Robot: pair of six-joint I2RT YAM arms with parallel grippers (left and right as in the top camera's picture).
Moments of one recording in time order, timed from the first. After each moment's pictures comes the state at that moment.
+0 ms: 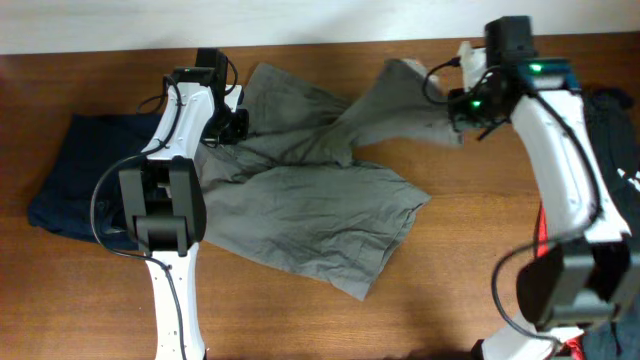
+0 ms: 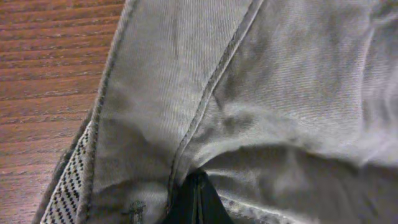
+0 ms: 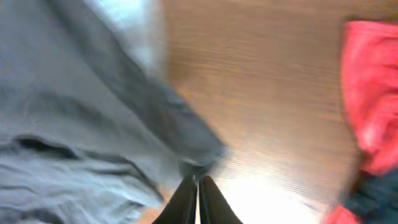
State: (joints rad) left arm -0.07 2.49 2.12 -1.09 0.07 0.01; right arm -0.01 1.83 1.80 -1.14 -0.02 -0.15
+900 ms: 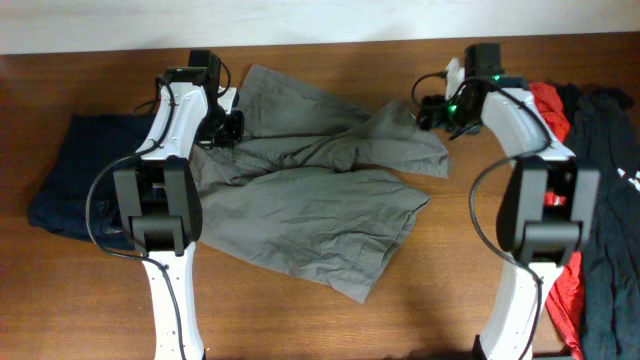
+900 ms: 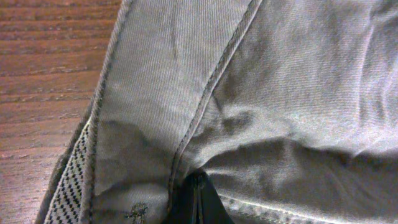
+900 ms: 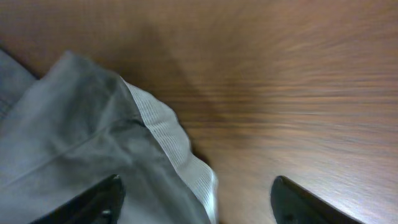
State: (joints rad) left arm -0.05 2.49 2.12 -1.13 0.10 0.01; right arm -0.05 2.23 1.74 -0.72 -0.25 0.05
